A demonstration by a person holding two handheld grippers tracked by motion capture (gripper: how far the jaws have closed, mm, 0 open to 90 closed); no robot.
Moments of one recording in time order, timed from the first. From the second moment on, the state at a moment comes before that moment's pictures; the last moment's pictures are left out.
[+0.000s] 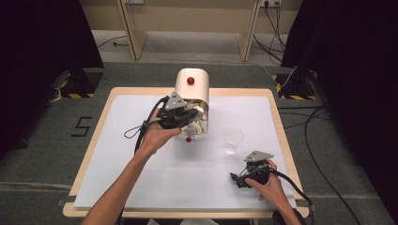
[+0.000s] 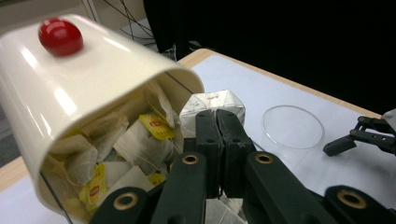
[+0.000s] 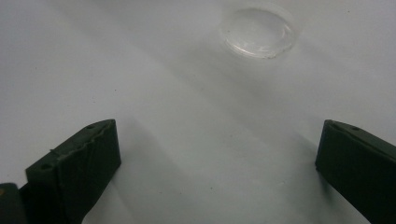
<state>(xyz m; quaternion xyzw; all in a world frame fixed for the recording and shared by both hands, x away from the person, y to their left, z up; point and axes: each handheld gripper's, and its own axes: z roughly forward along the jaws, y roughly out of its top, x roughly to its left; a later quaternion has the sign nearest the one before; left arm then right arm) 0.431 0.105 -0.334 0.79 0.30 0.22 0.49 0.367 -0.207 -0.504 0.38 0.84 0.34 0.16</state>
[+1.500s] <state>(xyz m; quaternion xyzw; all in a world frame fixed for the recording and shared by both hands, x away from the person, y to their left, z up) 0.422 0.011 -0.357 0.81 0.24 0.18 0.51 0.367 -0.207 -0.504 0.38 0.85 0.34 0.16</state>
